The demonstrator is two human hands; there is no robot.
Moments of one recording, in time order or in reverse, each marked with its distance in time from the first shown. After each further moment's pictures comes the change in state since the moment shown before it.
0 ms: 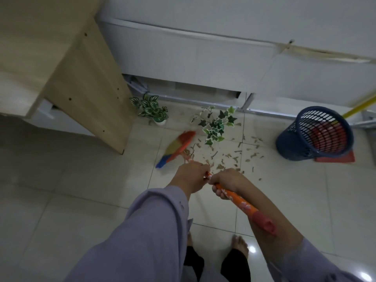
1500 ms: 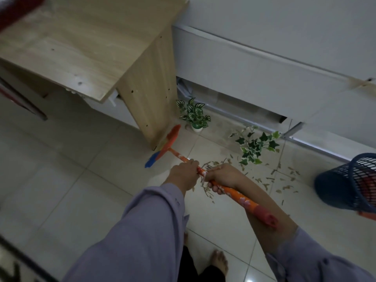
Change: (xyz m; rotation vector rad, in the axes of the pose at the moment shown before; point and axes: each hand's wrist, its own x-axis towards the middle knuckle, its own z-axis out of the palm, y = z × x) left_hand -0.042 -0.137 -0.010 -0.210 0.079 -0.374; right_hand 0.028 -0.088 0.111 -0.374 -0.129 -0.249
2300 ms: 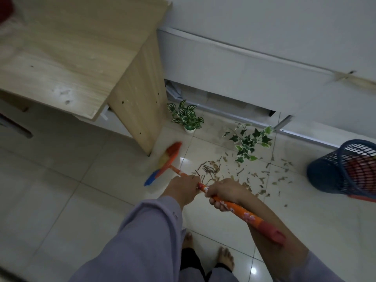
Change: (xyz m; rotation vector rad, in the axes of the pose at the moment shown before) left_hand -0.004 -0.014 -0.003 0.141 -0.121 0.183; right_hand -0.019 -0.007 0.012 0.190 -0.066 0.238
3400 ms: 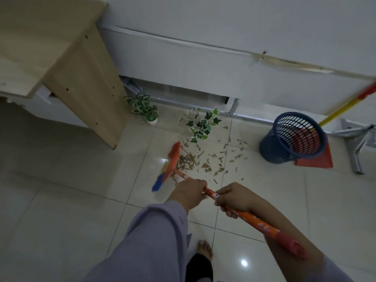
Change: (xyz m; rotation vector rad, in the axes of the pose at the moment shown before) left_hand -0.049 0.260 0.091 -0.028 0.031 0.174; right_hand -0.112 0.240 -0.144 -0.190 0.147 -0.186
